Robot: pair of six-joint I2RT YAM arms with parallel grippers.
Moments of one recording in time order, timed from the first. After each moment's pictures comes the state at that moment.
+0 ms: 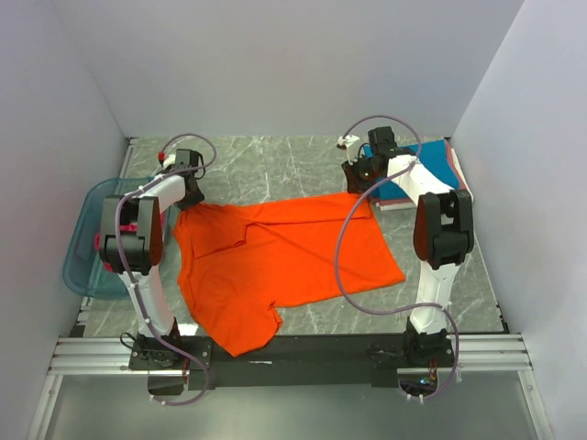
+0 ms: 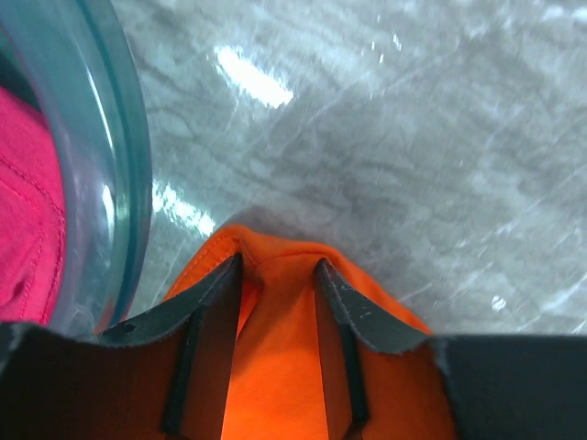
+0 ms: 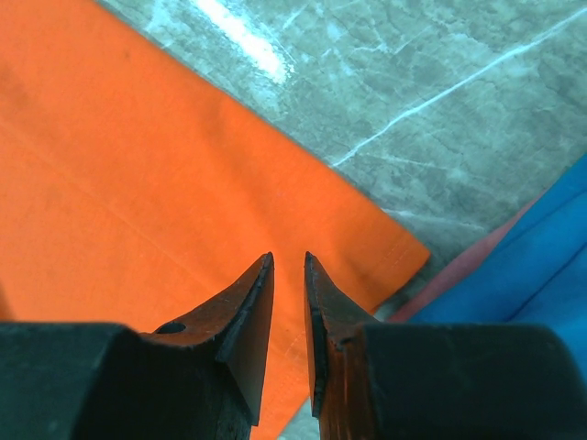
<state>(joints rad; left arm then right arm) -0.06 1.94 1.31 -0.39 -0.38 -0.57 0.16 2.02 1.60 -0.60 -0.40 -0.48</state>
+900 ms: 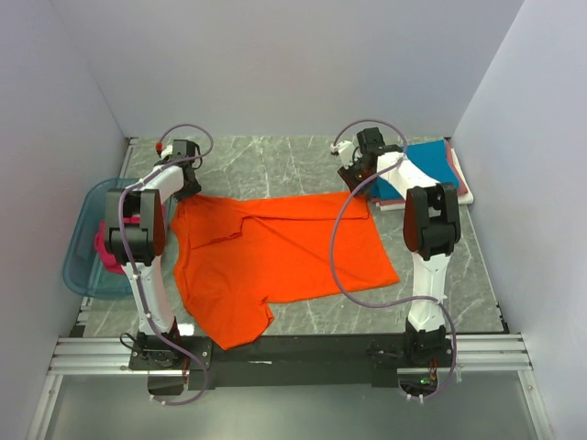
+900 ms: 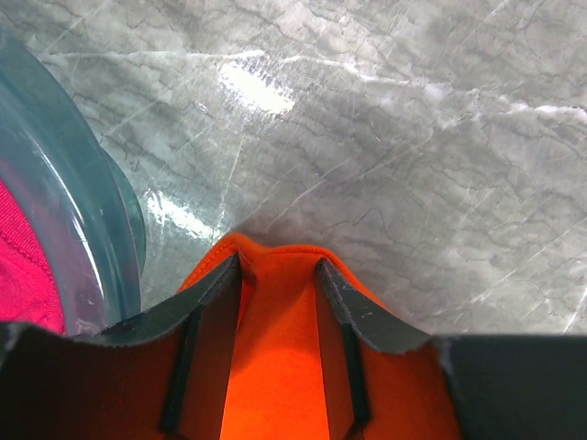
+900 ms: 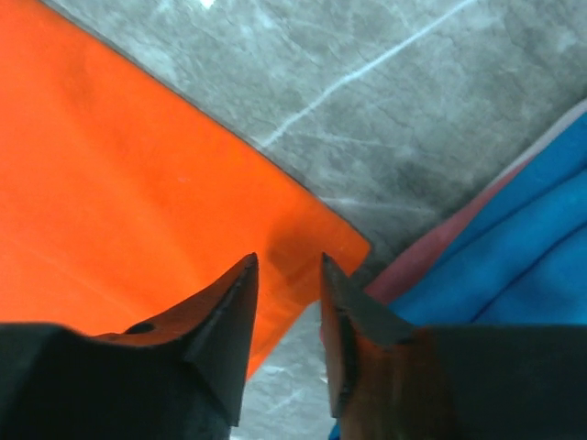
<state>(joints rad) -0.03 2.05 1.47 -0.43 -0.38 -0.53 0.20 2.15 1.72 -0.67 -0.16 -0.55</state>
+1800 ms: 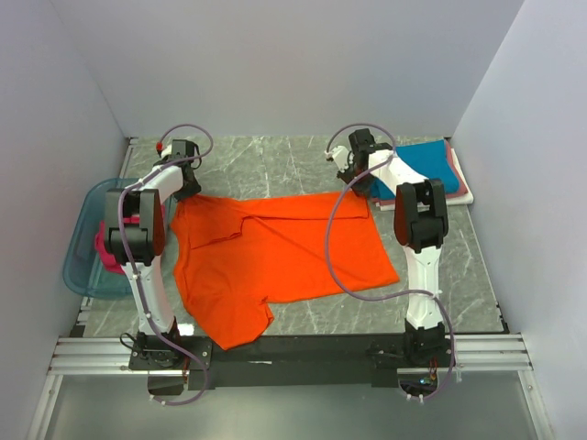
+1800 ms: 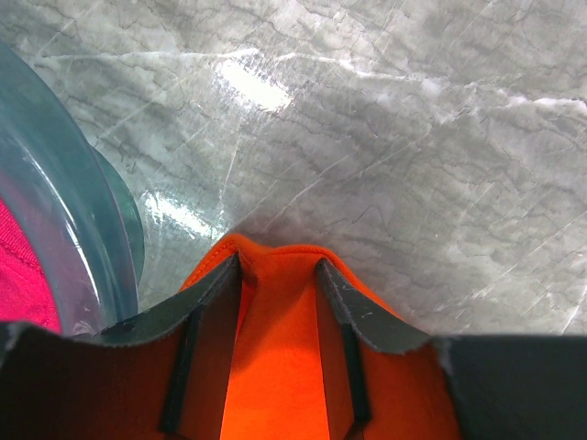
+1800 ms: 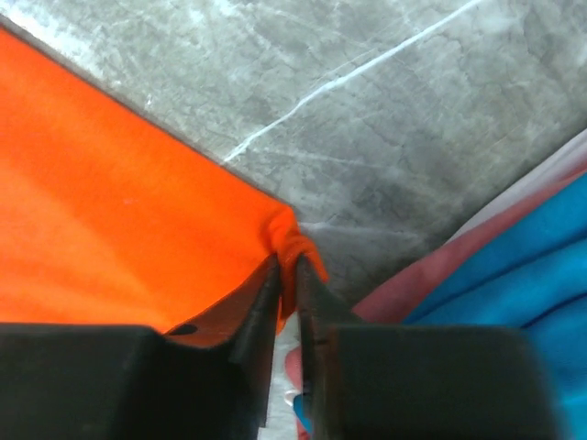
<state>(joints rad) -0.02 2.05 1.47 -0.43 -0.36 -0.51 0.22 2.28 1.86 -0.76 -0.03 -0.64</state>
